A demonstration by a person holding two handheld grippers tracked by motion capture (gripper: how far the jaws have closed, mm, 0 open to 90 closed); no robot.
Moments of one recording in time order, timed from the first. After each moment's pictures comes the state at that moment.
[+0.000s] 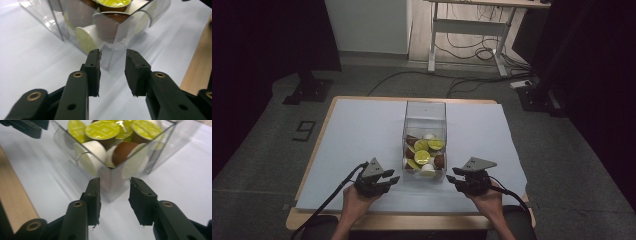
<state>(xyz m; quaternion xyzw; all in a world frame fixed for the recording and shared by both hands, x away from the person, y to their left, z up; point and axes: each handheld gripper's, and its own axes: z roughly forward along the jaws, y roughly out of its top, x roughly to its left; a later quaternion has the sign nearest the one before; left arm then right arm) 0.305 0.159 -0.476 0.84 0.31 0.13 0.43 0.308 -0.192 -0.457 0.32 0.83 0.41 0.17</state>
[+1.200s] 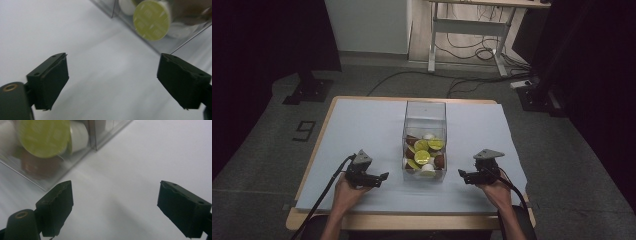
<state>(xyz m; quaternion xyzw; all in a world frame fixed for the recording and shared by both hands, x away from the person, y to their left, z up) 0.348 0.198 -0.509 0.82 0.40 0.13 0.38 0.354 -0.233 -0.490 0.41 0.82 0.36 0.19</state>
